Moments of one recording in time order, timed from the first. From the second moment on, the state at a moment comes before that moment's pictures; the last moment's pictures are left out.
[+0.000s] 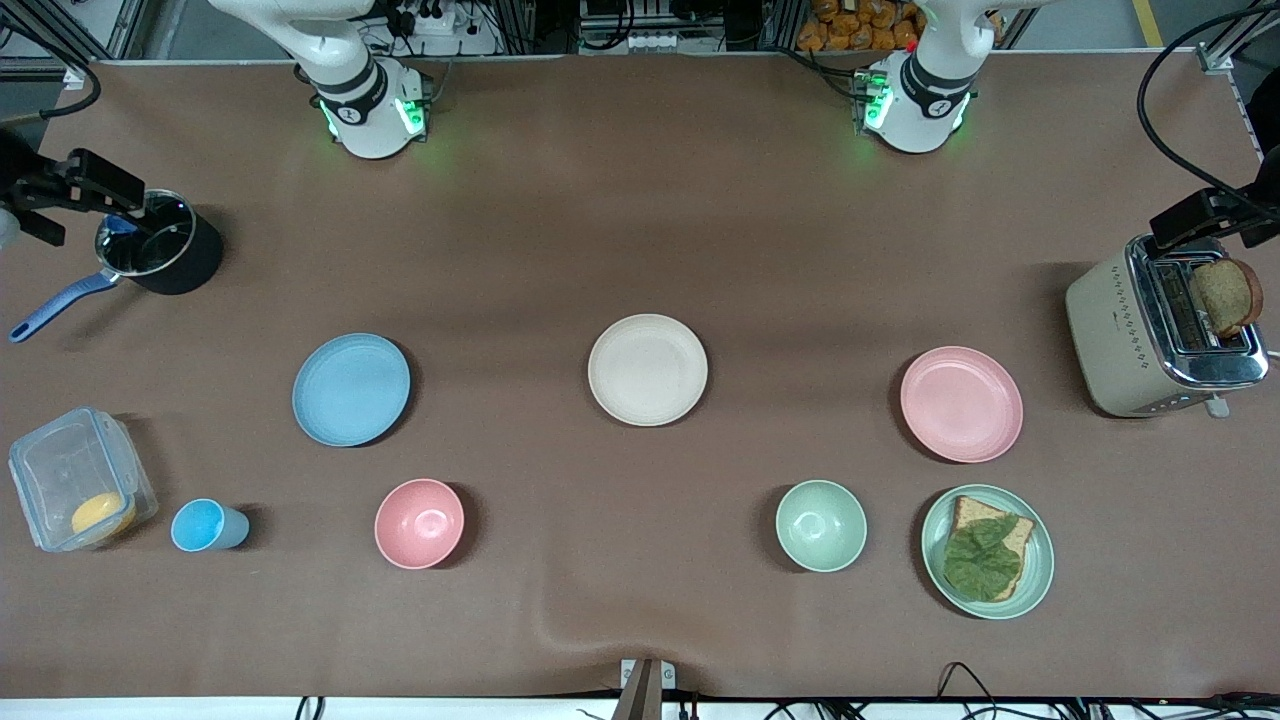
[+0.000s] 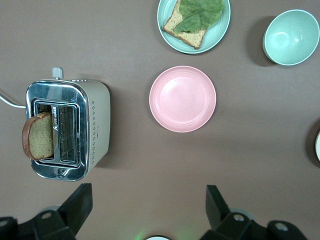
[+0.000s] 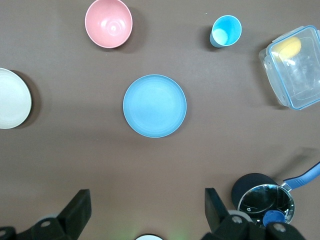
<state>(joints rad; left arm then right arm) 0.04 0.03 -0.03 -1.48 0.05 1.45 -0.10 -0.04 -0.01 0.03 -1.47 0.04 1.41 -0.13</state>
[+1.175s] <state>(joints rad) 0.14 0.27 -0.02 -1.80 0.08 1.86 -0.14 -0.08 0.02 0.02 -1.65 0.04 1.51 -0.13</state>
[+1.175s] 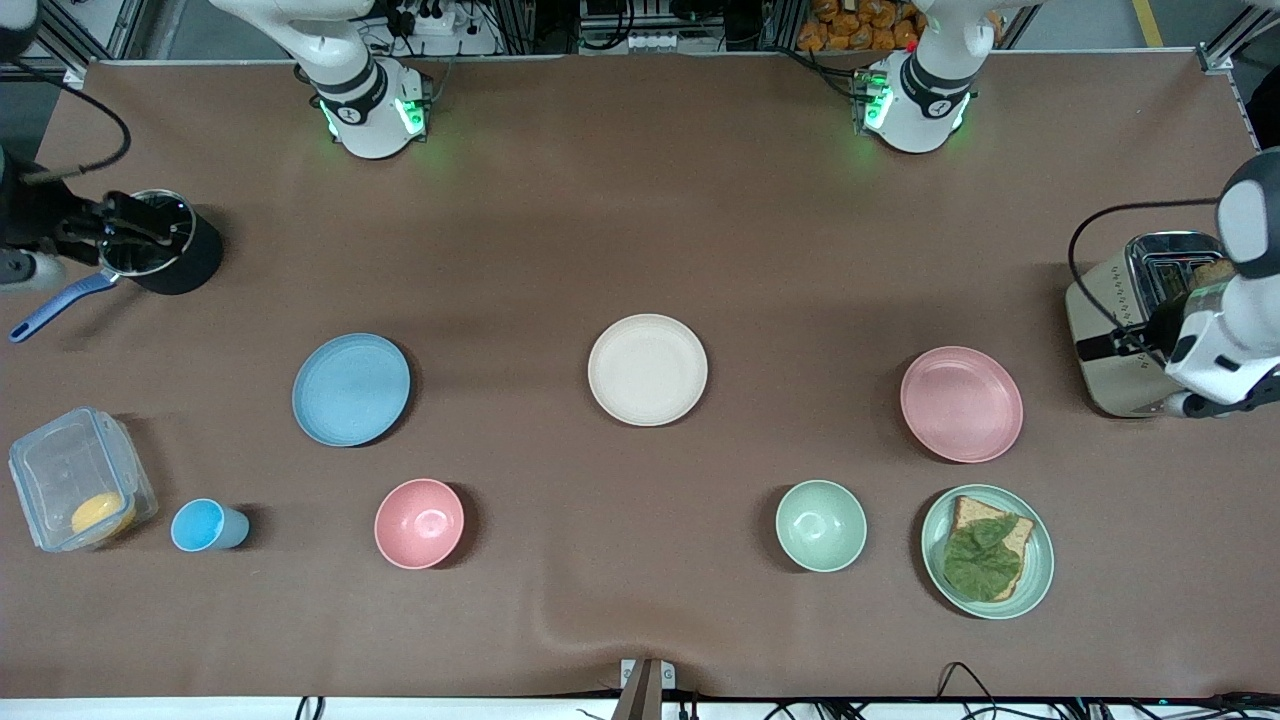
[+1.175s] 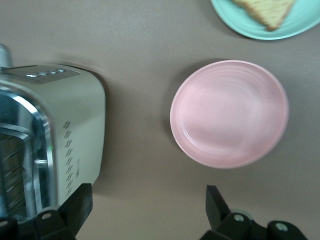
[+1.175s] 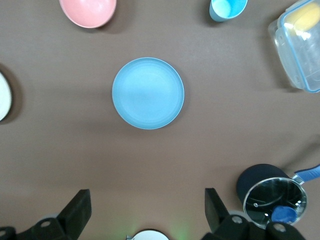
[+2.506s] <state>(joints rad) 0.19 0.49 -0.02 -1.99 0.01 2.23 -0.14 -0.13 0.44 0.02 -1.85 0.10 1.95 -0.13</state>
